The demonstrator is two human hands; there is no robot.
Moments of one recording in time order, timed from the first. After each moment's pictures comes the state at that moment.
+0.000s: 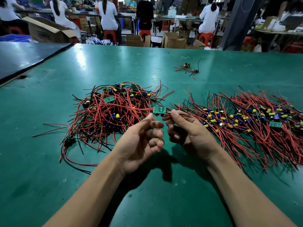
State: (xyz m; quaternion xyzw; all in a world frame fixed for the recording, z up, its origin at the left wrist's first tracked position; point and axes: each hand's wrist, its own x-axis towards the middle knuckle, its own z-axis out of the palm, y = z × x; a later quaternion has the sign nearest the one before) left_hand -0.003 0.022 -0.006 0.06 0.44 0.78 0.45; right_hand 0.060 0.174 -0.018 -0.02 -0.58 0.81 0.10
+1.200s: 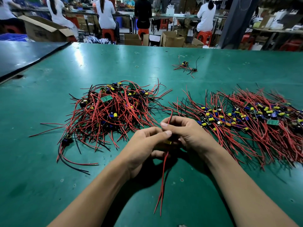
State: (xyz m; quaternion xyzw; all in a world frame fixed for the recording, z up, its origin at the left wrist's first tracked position) left_hand 0.010 0.031 -0.024 0.18 0.56 0.71 0.38; right_hand 0.062 0.182 -0.029 -0.10 -0.61 0.79 0.04
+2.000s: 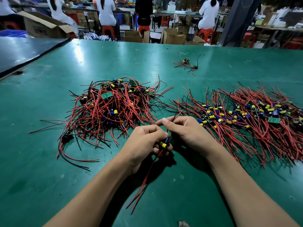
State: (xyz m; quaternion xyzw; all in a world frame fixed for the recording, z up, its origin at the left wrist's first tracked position) left_hand 0.011 0.030 -0.021 0.18 0.63 0.68 0.34; right_hand 0.061 0.185 -0.034 -0.11 -0.74 0.67 0.06
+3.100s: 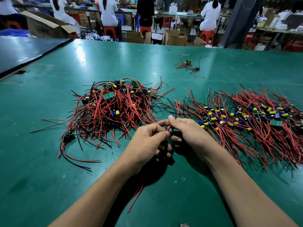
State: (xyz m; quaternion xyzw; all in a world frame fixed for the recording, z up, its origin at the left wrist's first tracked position) left_hand 0.012 0.035 -0.027 0.18 0.62 0.69 0.31; right_hand 0.059 0.175 -0.023 -0.19 -0.66 0.73 0.02
